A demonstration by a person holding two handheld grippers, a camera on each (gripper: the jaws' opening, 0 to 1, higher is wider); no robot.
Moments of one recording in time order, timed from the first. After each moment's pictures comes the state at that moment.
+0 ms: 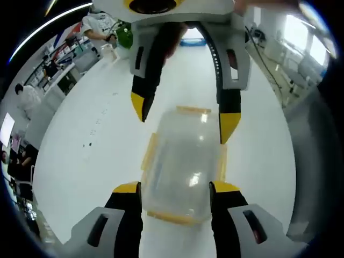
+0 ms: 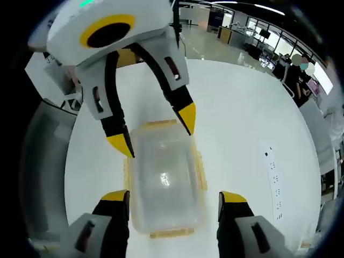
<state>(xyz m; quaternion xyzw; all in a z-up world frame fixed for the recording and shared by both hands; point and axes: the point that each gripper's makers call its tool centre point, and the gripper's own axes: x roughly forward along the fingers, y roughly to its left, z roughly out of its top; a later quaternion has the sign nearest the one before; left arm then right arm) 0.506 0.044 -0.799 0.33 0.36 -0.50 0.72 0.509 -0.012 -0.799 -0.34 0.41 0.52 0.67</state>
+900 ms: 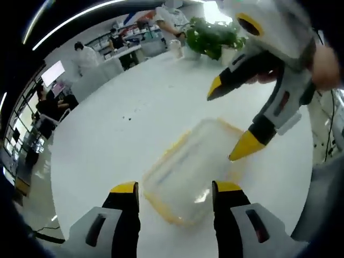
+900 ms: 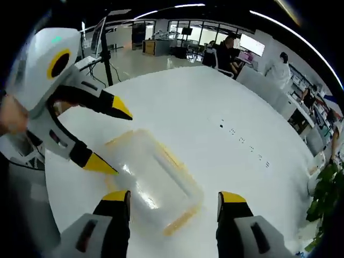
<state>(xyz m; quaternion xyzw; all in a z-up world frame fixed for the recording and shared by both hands) 0.507 0.061 -0.784 0.19 0.35 -0.31 0.86 0.508 -0.033 -0.788 -0.17 0.39 0.34 0.84</state>
